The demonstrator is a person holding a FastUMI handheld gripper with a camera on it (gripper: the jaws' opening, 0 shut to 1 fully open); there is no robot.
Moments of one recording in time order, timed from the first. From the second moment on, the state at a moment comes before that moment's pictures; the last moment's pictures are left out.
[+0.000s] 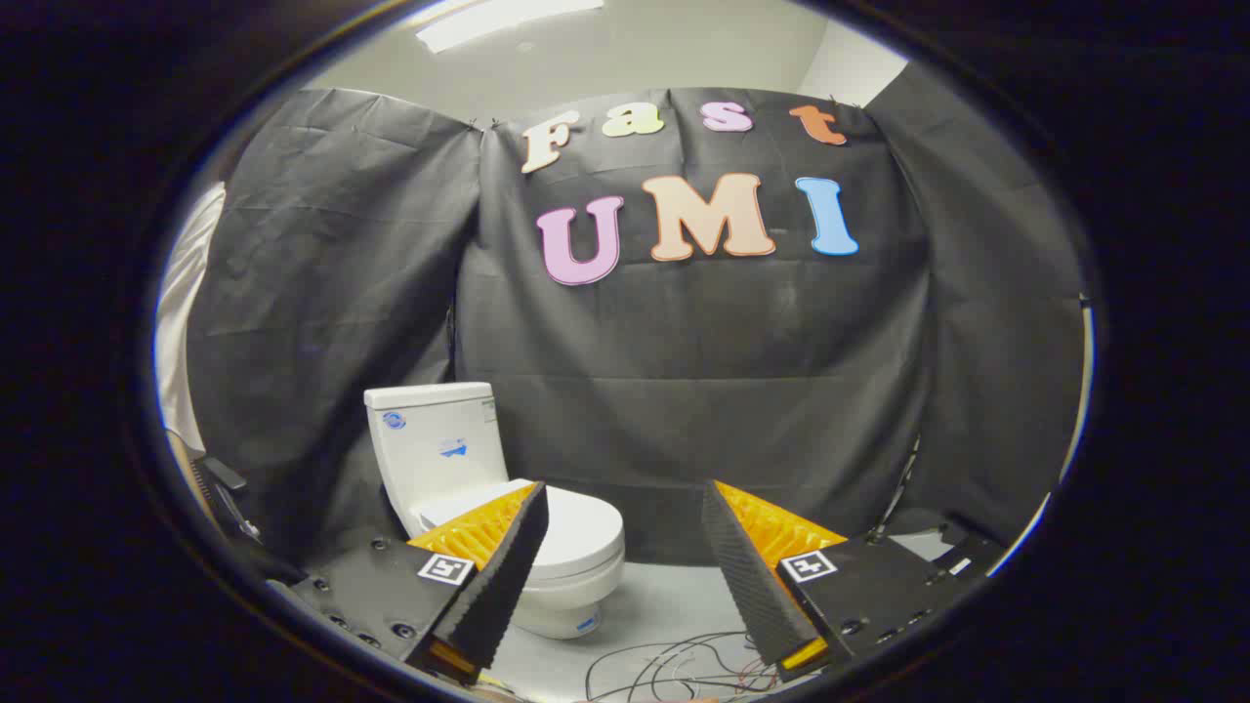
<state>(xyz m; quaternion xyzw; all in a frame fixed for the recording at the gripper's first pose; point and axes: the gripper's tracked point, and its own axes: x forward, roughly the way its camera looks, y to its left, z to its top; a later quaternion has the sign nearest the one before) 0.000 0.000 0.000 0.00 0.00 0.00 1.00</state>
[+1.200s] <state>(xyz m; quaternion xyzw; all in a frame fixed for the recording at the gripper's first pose) 0.000 0.000 0.000 0.00 0.00 0.00 1.00</state>
